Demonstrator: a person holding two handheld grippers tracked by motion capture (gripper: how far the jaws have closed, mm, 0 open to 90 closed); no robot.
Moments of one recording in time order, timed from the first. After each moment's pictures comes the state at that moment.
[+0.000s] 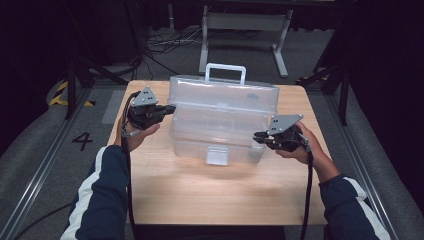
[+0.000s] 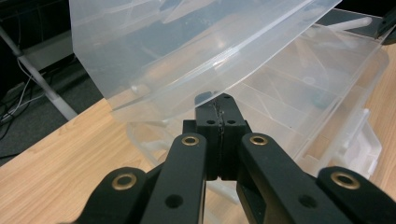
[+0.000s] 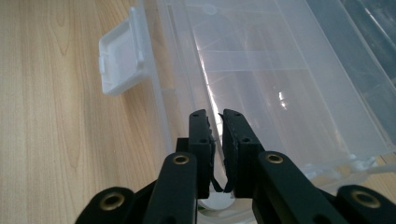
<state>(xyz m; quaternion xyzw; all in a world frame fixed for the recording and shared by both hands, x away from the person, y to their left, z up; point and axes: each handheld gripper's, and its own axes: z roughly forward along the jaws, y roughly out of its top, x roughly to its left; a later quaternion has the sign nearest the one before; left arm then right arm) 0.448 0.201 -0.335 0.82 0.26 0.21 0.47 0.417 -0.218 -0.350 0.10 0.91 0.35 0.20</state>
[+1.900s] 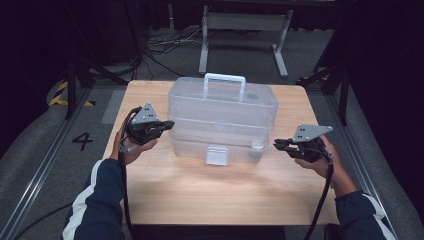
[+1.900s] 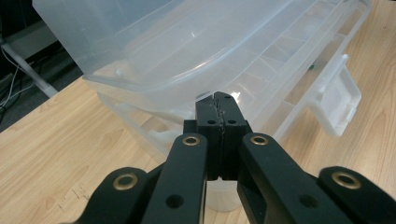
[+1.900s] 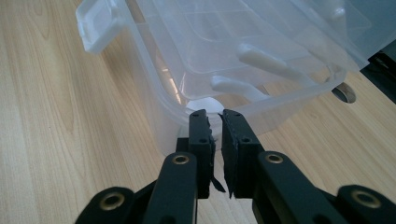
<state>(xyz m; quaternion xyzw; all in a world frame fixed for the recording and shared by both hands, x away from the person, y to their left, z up) 0.422 0.204 -0.358 0.84 0.24 0.20 0.44 0.399 -0.281 -0.376 0.18 0.88 0.38 0.20</state>
